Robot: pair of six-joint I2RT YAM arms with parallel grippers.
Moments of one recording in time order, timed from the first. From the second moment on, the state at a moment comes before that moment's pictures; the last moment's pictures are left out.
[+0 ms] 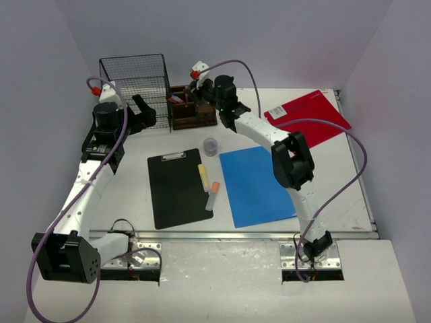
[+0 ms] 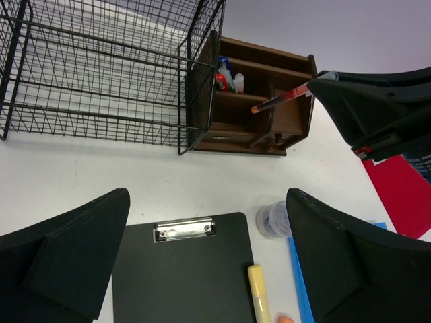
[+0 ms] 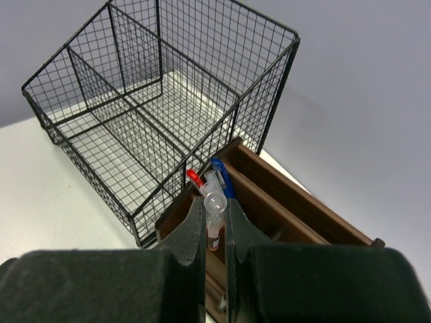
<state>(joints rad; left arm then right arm) -0.02 1.12 1.01 -0.20 0.01 -0.41 0.58 2.30 1.91 0.36 -0.28 -0.16</state>
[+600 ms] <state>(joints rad) -0.02 1.12 1.00 -0.20 0.01 -0.41 0.58 2.37 1.96 0.45 -0.25 -0.27</state>
